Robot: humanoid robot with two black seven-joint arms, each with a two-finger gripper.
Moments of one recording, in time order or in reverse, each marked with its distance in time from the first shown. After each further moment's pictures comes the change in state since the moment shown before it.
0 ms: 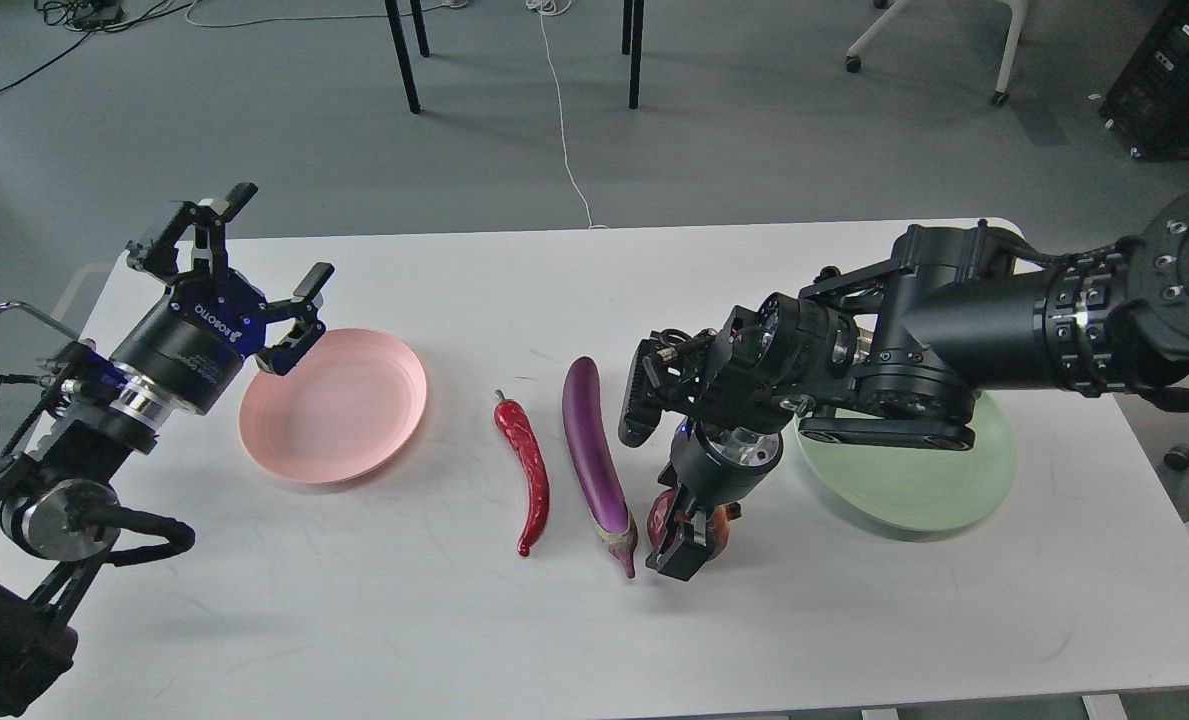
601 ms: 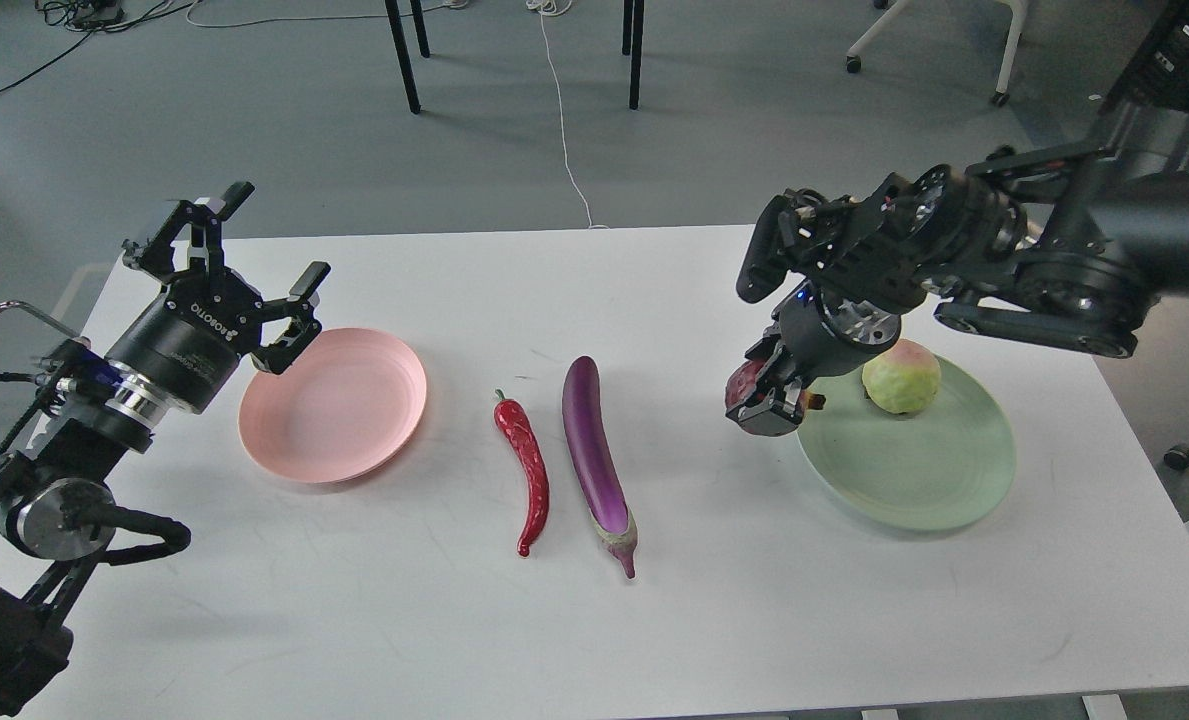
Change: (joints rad) left arm -0.008 0.007 0.002 0.000 0.003 0.000 0.000; right arm 0.136 -0.365 -0.016 0.014 -0.028 -0.051 0.000
